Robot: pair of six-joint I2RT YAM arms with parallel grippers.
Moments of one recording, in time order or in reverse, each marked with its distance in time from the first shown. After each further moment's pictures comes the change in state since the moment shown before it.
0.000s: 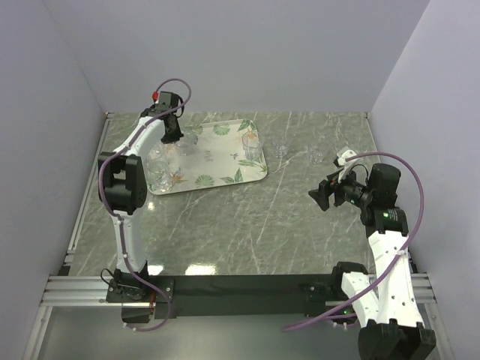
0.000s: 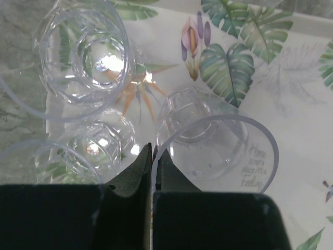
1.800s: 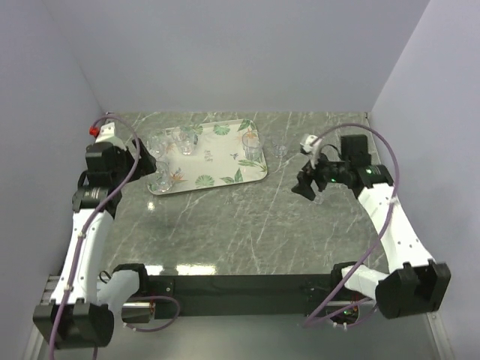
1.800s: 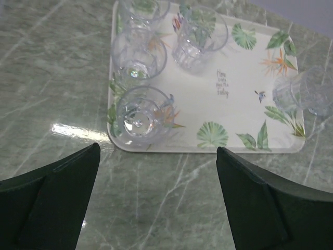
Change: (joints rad) left arm 0.214 -1.127 -0.844 0.188 0.308 0.095; right arm 0.216 0.356 0.269 -0.196 -0.014 -0.265
